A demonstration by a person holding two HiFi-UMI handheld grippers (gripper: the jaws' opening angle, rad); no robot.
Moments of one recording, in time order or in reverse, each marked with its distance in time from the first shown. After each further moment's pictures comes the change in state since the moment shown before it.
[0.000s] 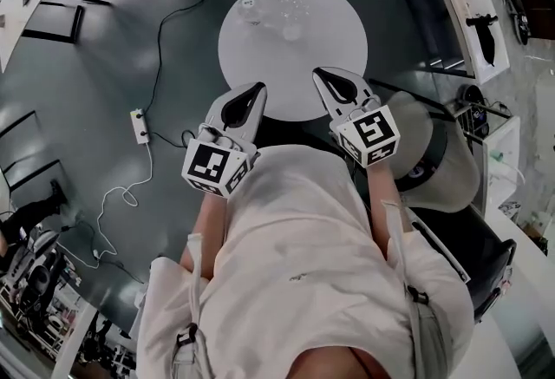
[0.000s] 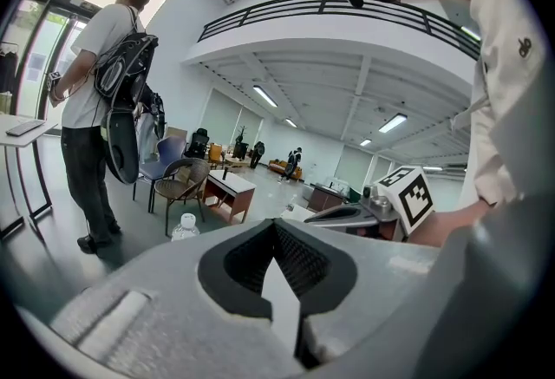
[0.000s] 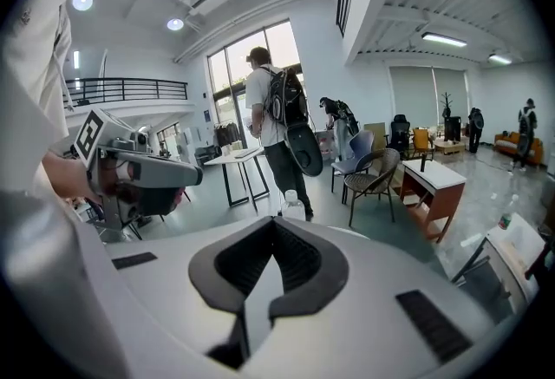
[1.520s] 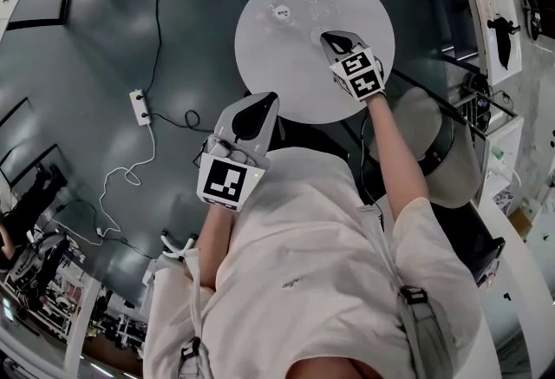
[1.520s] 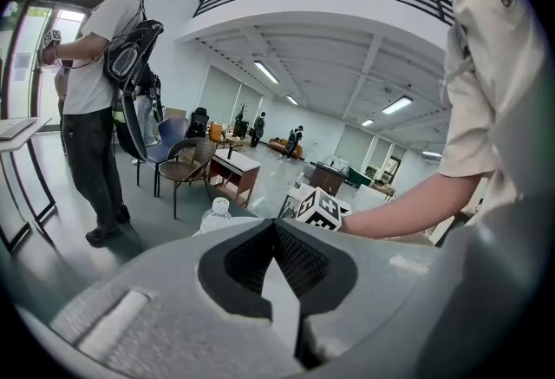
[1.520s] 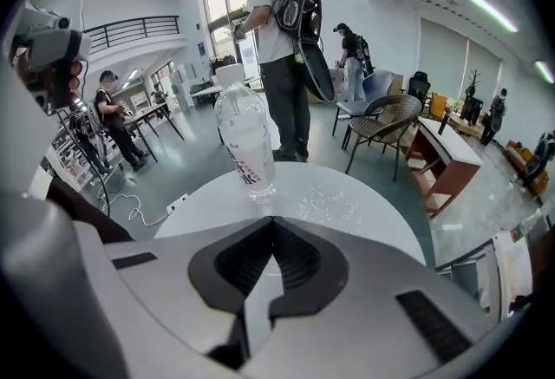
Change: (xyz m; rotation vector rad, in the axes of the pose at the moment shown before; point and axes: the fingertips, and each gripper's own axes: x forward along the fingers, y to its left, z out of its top) left arm 0.020 0.094 -0.018 0.011 0.162 -0.010; right arm 0.202 -0.095 -0.128 -0.081 0.438 0.001
